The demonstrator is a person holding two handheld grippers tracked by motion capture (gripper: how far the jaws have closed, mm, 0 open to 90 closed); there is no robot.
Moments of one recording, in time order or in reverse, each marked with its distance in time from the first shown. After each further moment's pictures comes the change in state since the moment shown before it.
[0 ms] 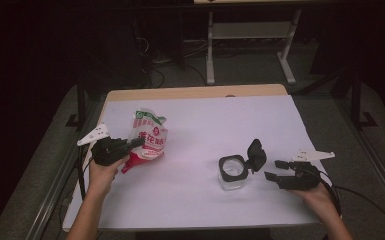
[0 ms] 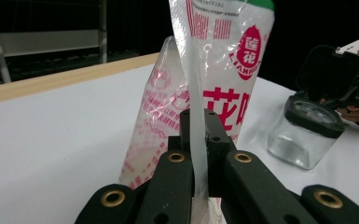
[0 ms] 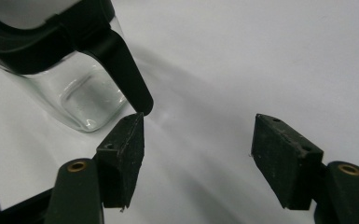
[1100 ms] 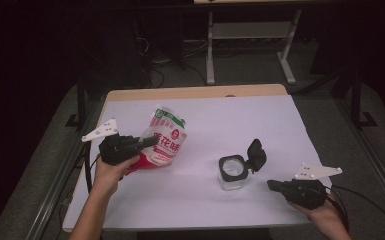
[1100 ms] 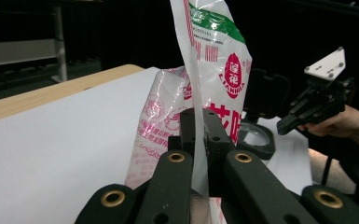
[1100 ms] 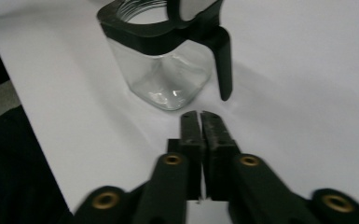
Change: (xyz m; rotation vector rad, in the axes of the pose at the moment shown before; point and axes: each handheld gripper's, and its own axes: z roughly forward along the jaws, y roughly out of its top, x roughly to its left) left arm -0.042 0.034 0.015 -0.015 -0.146 0.022; right arm 0.043 -0.008 -0.028 0.002 0.088 -0.095
